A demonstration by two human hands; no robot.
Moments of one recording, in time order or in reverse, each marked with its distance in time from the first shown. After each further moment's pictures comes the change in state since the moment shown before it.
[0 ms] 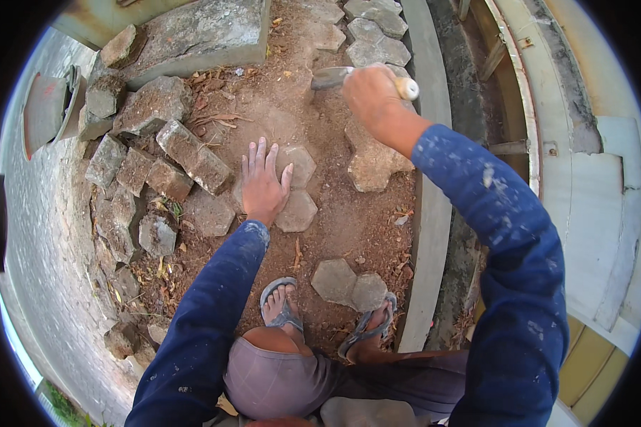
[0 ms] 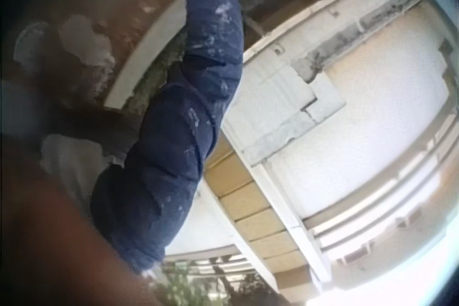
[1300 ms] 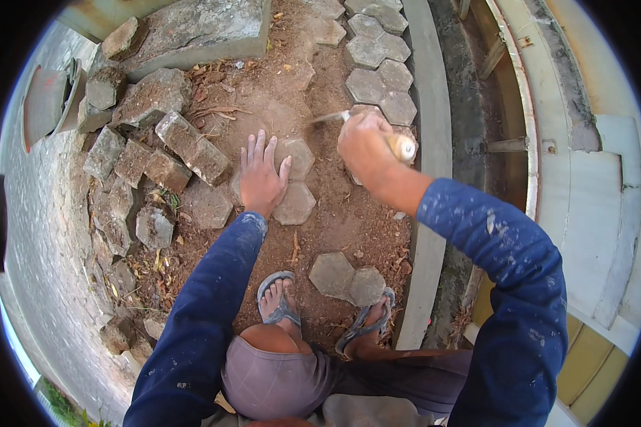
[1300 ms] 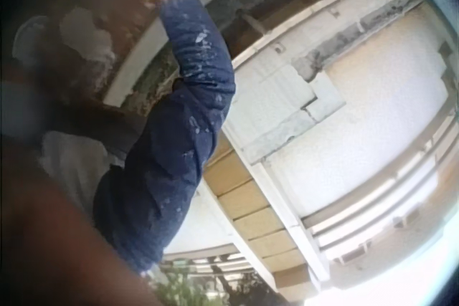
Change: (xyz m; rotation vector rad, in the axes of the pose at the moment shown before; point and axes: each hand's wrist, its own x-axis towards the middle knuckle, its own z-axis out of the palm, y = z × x) left_hand -0.004 -0.007 0.000 0.007 0.006 -0.001; right_hand -0.066 -0.064 -0.032 -0.283 -0.102 -0.130
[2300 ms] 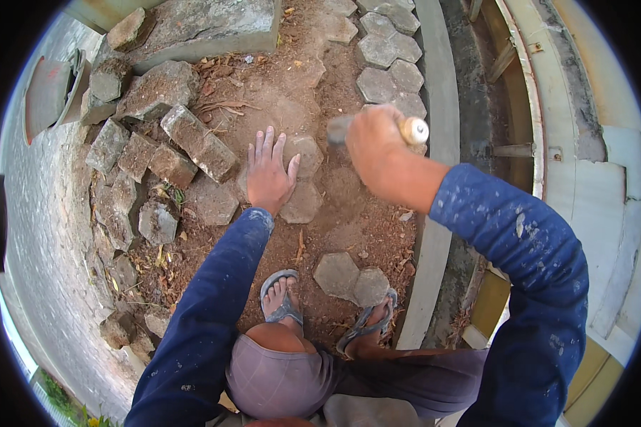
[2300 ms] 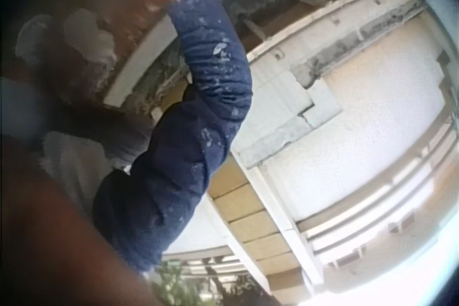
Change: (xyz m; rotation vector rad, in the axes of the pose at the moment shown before) left_hand 0.002 0.003 -0.005 -0.009 -0.006 -0.002; right_hand 0.014 0.043 -0.045 0.213 -0.392 -0.274
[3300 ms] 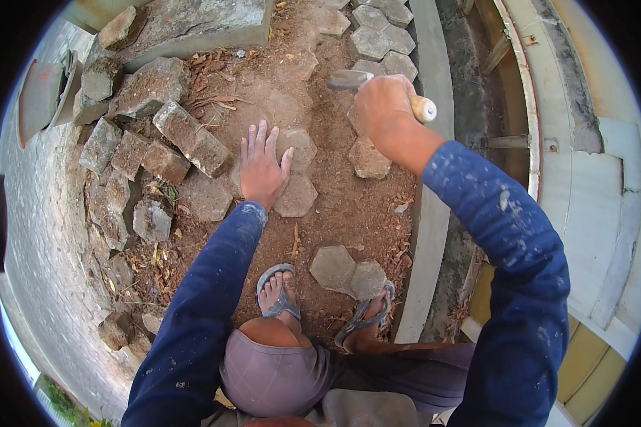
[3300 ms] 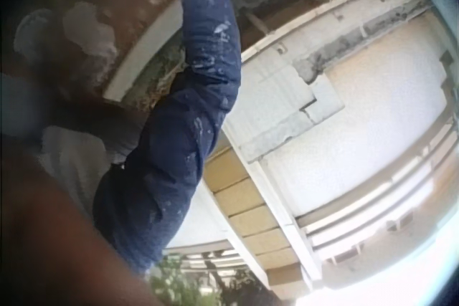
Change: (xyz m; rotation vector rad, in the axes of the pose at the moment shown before) left_hand -0.001 -0.001 0.002 -0.014 0.016 0.013; right_hand 0.024 0.020 0.034 0.177 0.158 0.295
